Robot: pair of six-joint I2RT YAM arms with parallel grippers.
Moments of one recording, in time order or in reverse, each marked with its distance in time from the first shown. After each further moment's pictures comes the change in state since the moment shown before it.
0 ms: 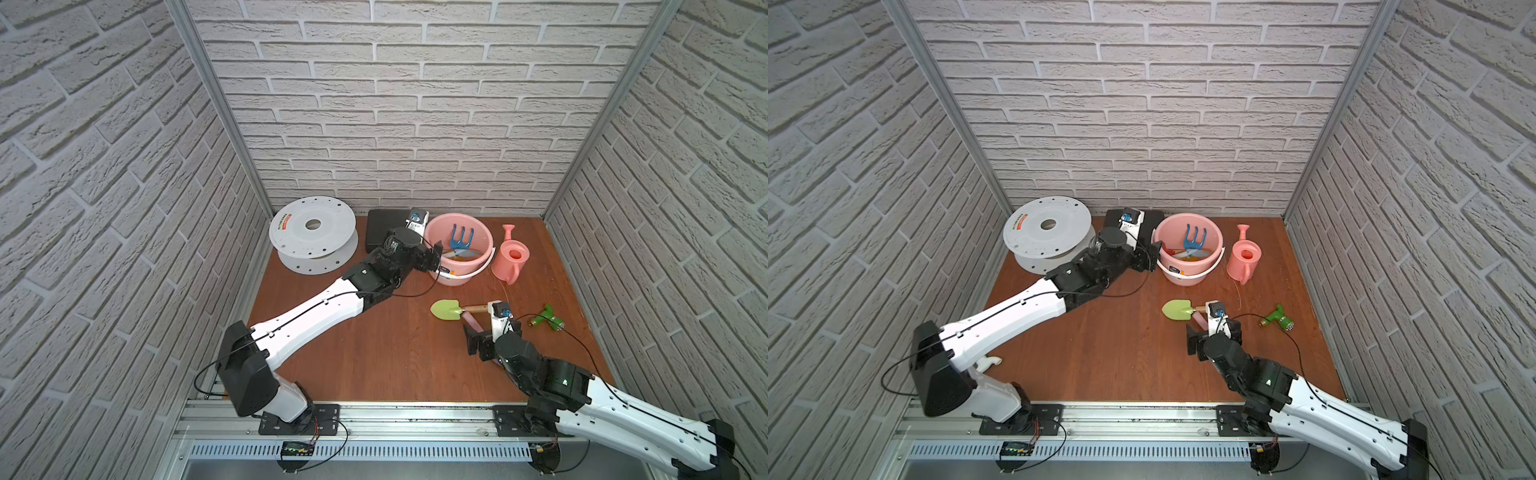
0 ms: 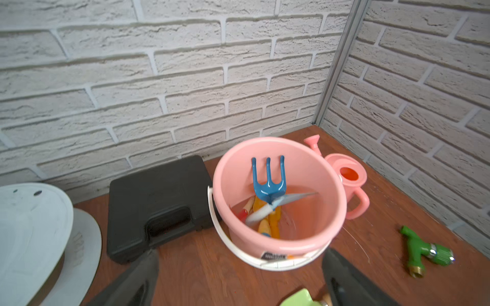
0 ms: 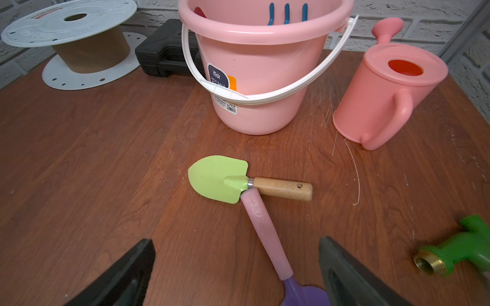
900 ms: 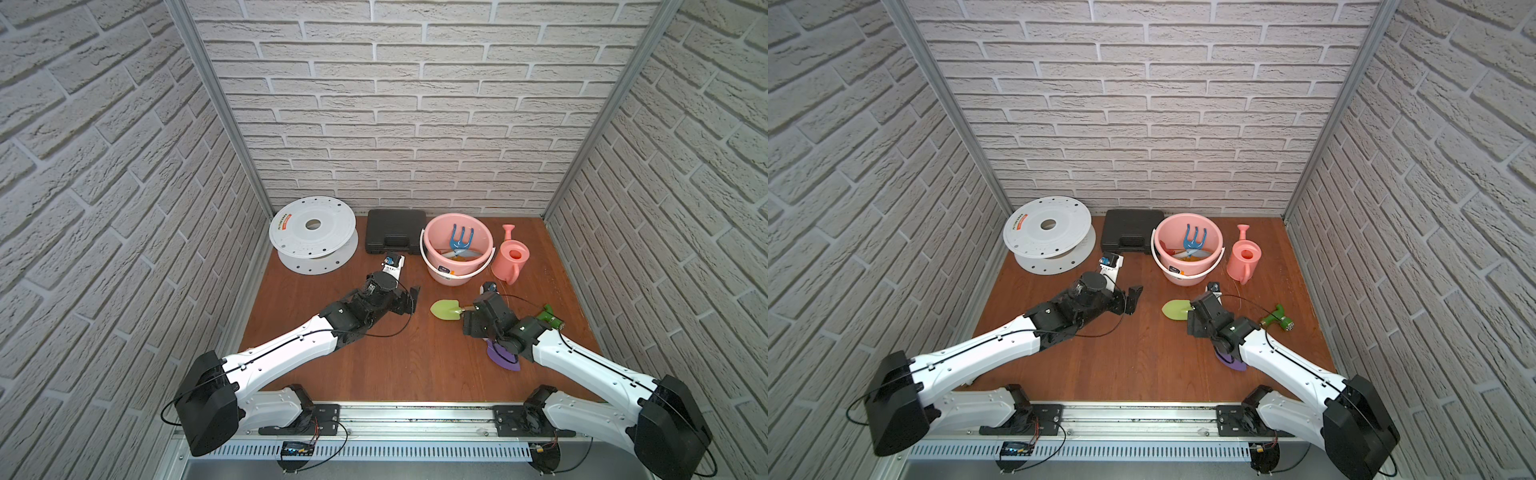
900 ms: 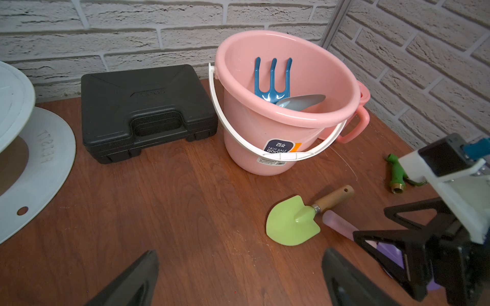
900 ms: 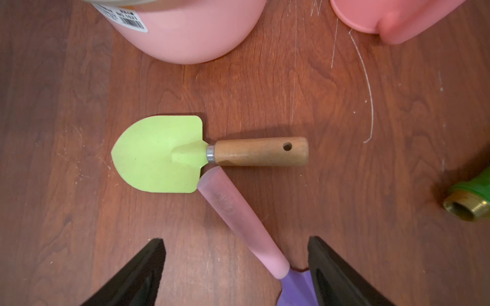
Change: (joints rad) left arm -0.004 -0.222 -0.403 0.034 0.093 -0.134; right arm -0.396 0.535 0.193 -0.021 -0.361 0.100
